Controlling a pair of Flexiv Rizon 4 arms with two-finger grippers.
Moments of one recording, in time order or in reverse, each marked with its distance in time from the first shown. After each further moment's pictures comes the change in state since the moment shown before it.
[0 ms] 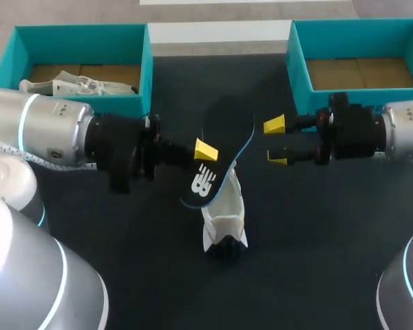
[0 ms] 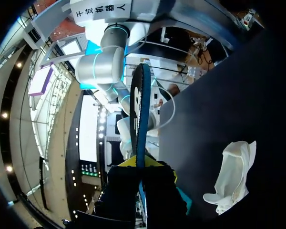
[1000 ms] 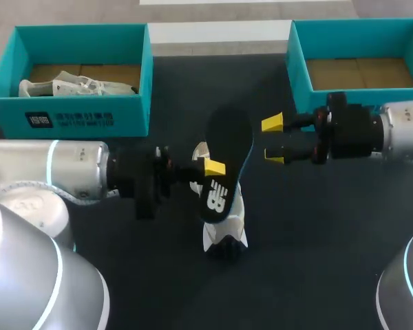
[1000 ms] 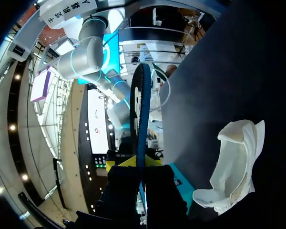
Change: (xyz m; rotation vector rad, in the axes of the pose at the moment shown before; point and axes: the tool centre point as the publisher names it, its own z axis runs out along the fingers) left arm 0.064 0.029 0.026 -0.135 -0.068 0.104; right arm 0.006 0.001 0.006 -0.008 0.025 0.004
